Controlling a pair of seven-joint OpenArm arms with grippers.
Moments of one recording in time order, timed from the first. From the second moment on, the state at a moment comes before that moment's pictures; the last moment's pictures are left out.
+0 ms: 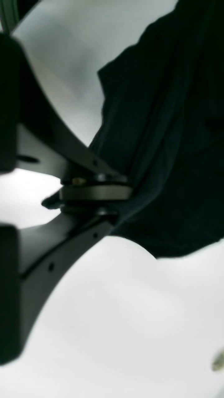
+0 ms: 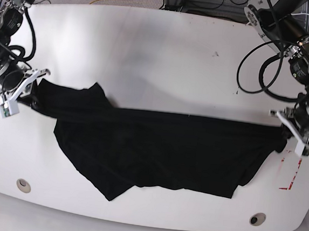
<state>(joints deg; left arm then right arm) -9.6 -8.8 -38.4 109.3 -26.7 -37.4 84.3 -6.9 27.8 33.1 109.2 52.2 34.3 -69.5</state>
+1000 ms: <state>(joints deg) 13.3 -14.8 -48.7 109.3 -36.8 -37.4 83.9 -26.3 18.8 33.5 113.1 52.3 34.0 -69.4</state>
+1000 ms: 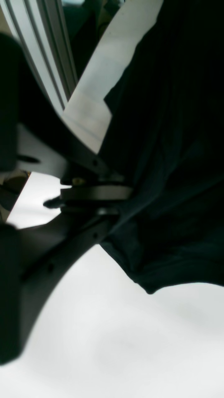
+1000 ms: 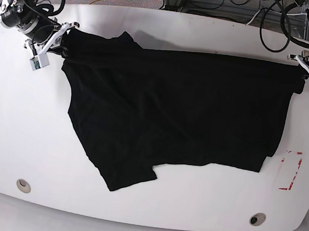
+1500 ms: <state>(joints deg) 15.5 -18.1 -48.7 109.3 -37.2 -37.4 84.0 -32.6 16.1 33.5 113.1 52.4 34.2 -69.2</state>
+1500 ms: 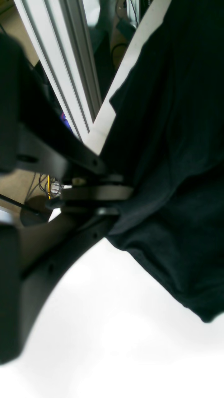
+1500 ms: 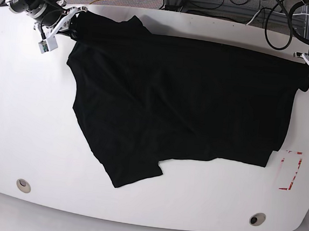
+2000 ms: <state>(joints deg) 10.4 -17.9 -48.6 109.3 -37.1 -37.4 83.3 -25.5 16.1 33.5 112.9 52.2 34.0 -69.0</state>
